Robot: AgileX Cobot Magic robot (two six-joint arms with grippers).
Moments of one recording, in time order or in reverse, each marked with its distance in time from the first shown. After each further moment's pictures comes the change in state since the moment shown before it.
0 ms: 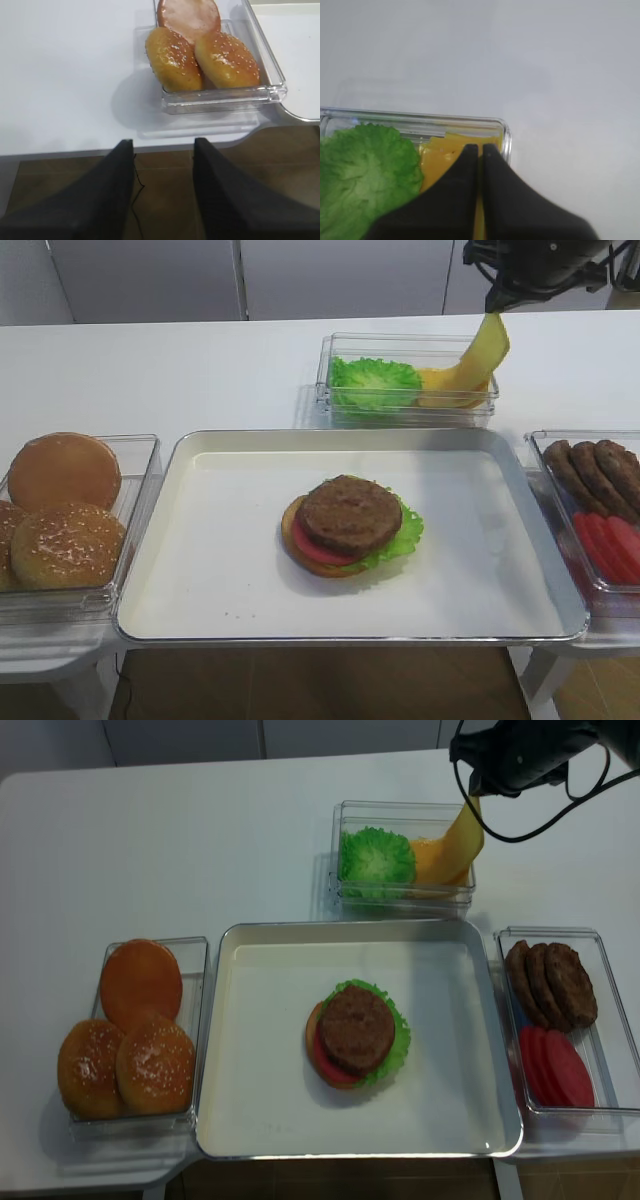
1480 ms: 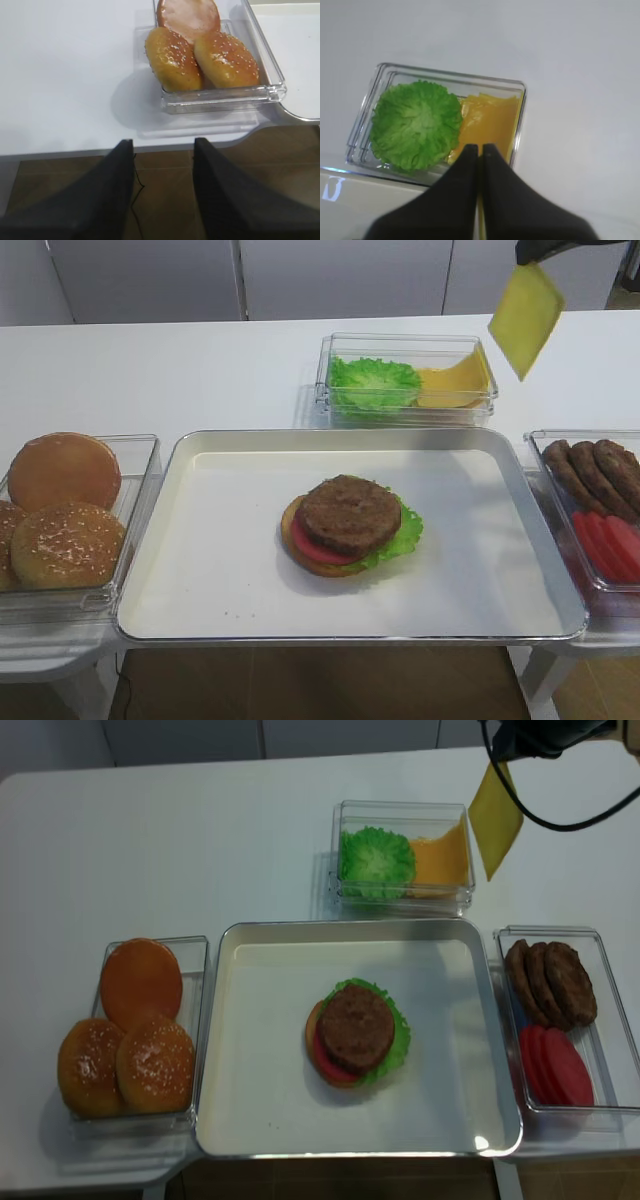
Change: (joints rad) left arm 0.000 0.000 0.000 0.000 0.000 0.000; right arm 0.000 -0.247 0.045 0.010 0.216 -0.075
